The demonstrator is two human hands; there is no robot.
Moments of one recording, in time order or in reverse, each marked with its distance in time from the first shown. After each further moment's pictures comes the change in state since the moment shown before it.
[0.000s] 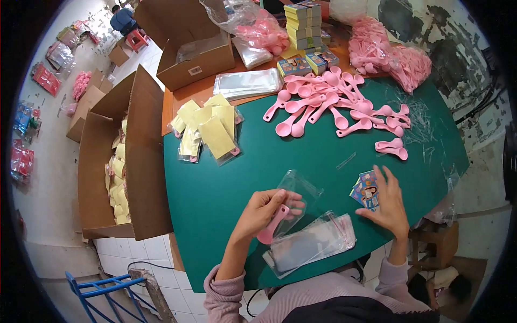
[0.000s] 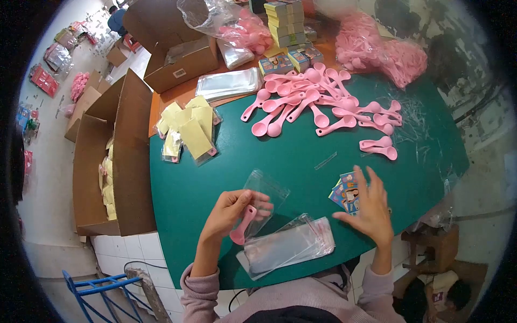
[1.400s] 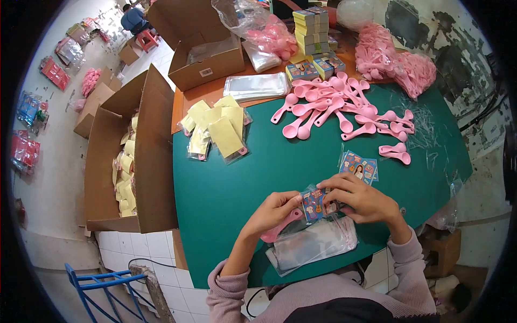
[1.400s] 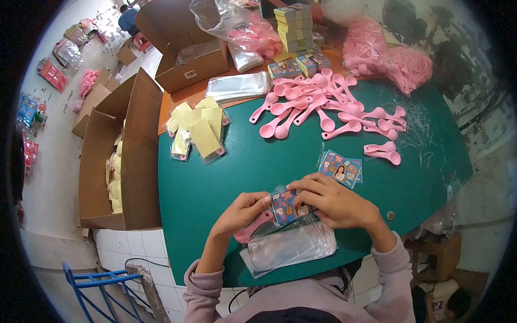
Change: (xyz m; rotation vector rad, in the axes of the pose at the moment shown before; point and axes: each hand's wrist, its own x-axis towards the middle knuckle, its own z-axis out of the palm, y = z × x) left_hand 0.011 -0.019 -0.003 0.356 -0.098 0.072; right_hand 0.066 -0.047 -0.001 0.189 -0.265 -0.709
